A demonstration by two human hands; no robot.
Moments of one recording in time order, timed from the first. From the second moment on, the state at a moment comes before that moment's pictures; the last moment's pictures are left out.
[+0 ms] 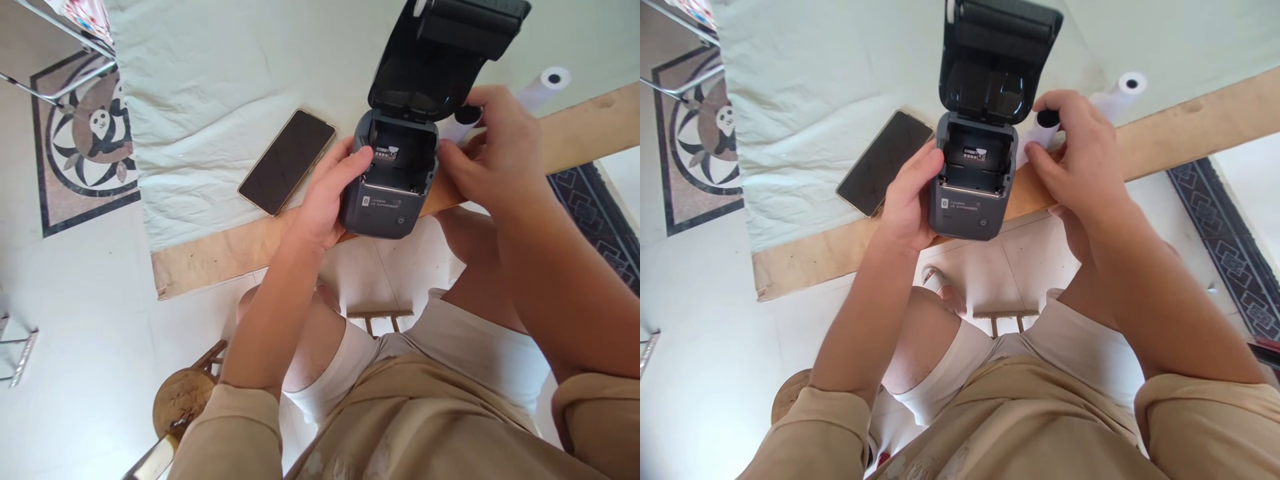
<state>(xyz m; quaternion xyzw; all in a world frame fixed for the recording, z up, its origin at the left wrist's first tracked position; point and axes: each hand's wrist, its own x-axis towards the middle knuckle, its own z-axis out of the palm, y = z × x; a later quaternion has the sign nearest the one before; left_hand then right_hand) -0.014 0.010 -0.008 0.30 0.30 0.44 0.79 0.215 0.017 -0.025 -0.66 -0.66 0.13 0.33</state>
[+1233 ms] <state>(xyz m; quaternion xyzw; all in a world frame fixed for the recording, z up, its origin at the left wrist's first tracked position) -0.006 0.005 -0.007 0.32 0.33 0.47 0.75 0.173 -0.034 0.010 -0.52 -0.71 0.17 0.45</state>
